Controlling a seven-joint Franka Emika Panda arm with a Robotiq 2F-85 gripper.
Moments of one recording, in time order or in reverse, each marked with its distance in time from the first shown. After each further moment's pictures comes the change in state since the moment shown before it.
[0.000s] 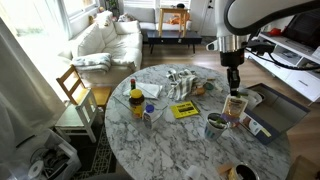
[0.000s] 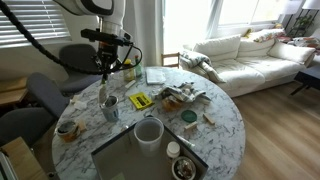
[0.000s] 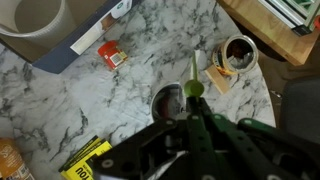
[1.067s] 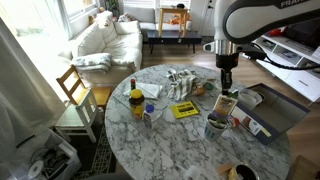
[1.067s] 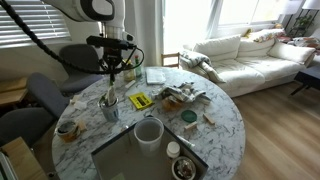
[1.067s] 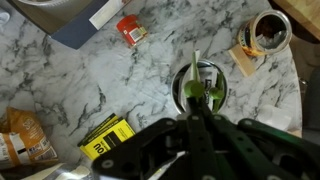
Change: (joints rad) arm -0.001 0.005 0.000 -0.045 -0.010 0.168 -0.006
